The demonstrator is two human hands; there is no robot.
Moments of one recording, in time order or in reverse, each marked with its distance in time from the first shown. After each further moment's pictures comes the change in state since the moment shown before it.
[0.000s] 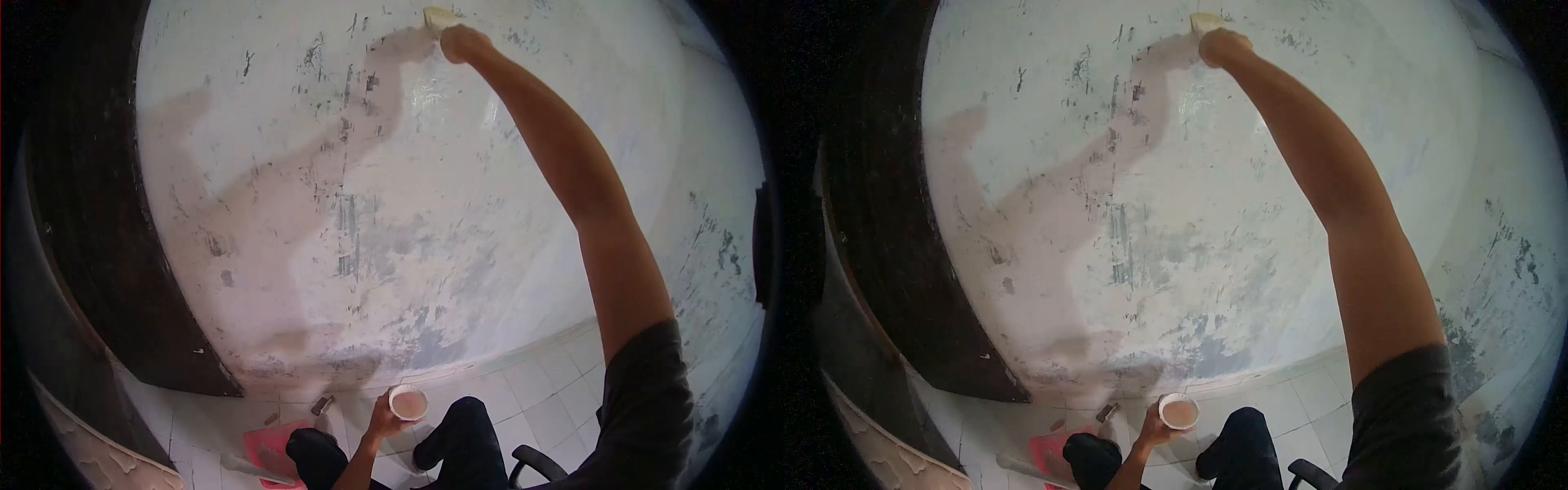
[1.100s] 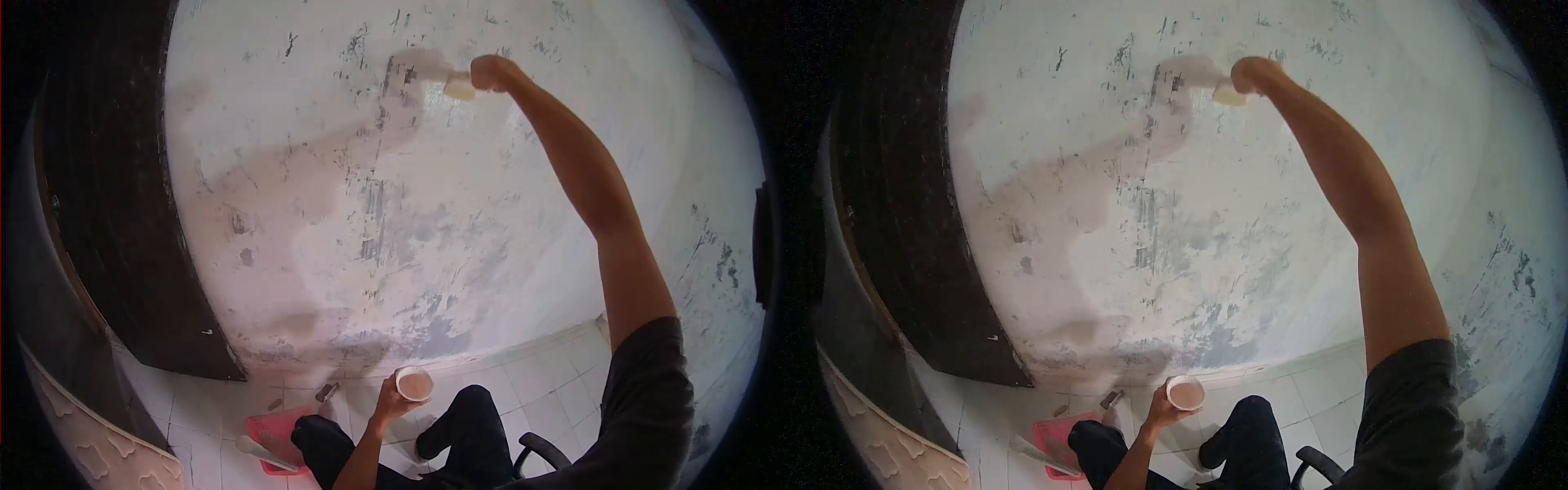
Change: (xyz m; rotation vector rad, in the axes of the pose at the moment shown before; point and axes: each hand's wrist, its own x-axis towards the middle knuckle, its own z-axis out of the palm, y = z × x) left_hand -0.006 -0.006 -0.020 0.030 0.055 0.065; right_hand -0.055 -0.025 -0.011 -0.116 -0.335 -0.086
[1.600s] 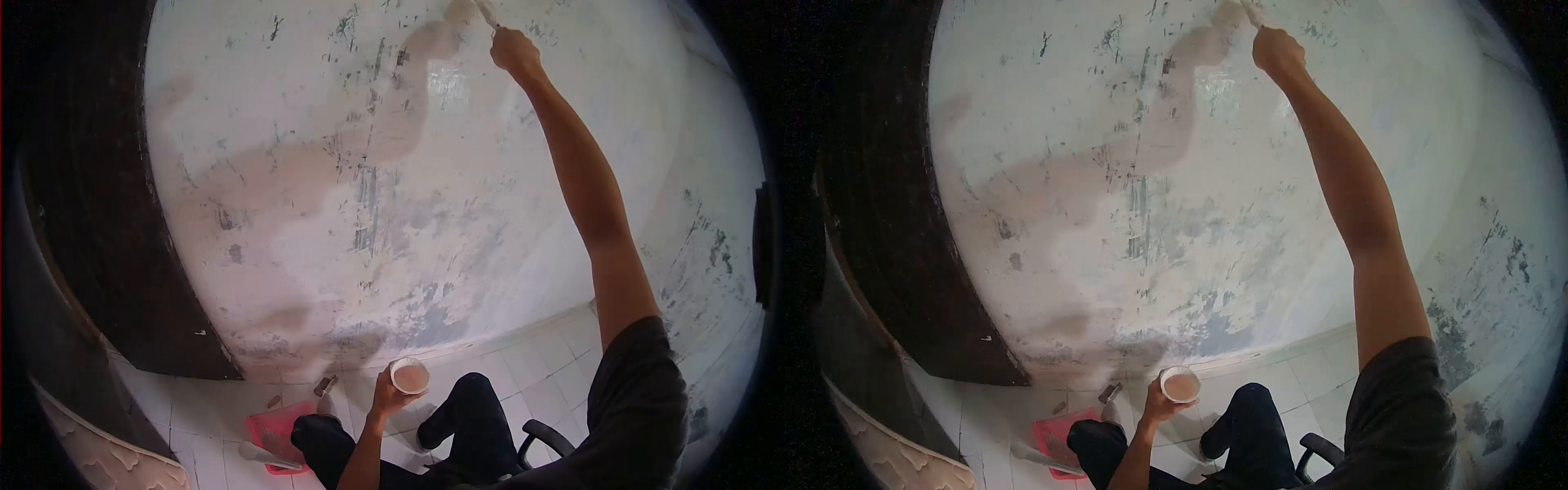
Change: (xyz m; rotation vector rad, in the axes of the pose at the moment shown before) left_hand 0.000 -0.003 -0.008 -0.084 0.057 0.008; right_hand -0.009 0.032 0.013 0.224 0.432 0.219
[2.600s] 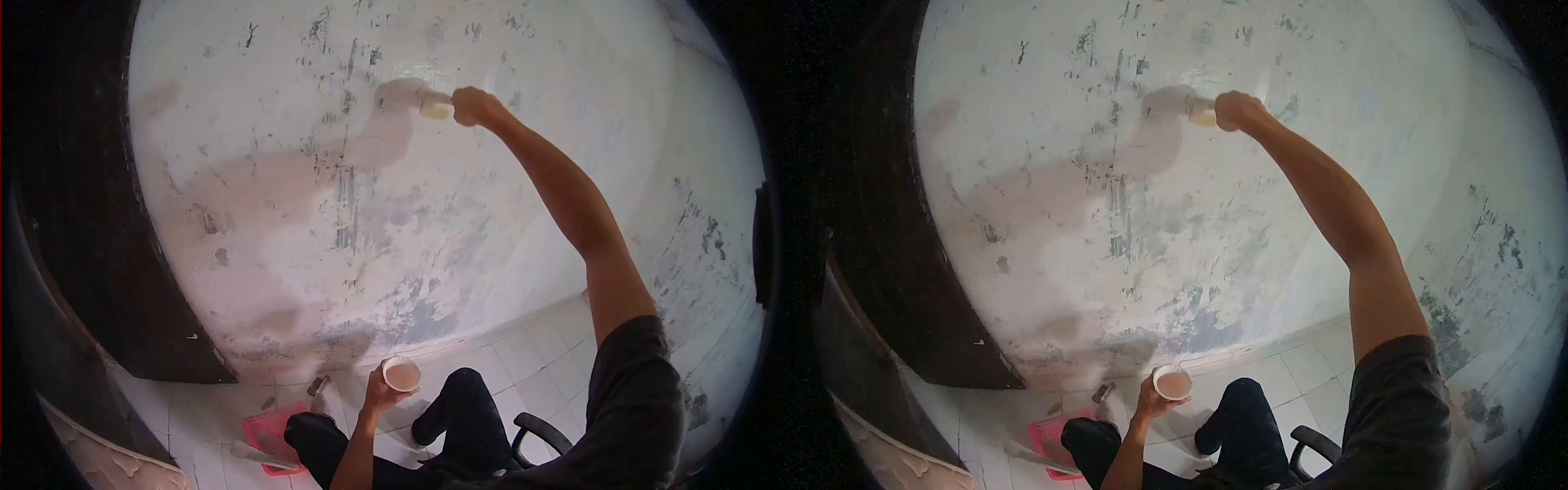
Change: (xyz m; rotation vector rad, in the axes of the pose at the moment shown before) left_hand -0.003 0.005 0.007 0.043 -0.086 -0.049; right_hand -0.075 0.007 0.057 -0.135 -0.473 -0.241
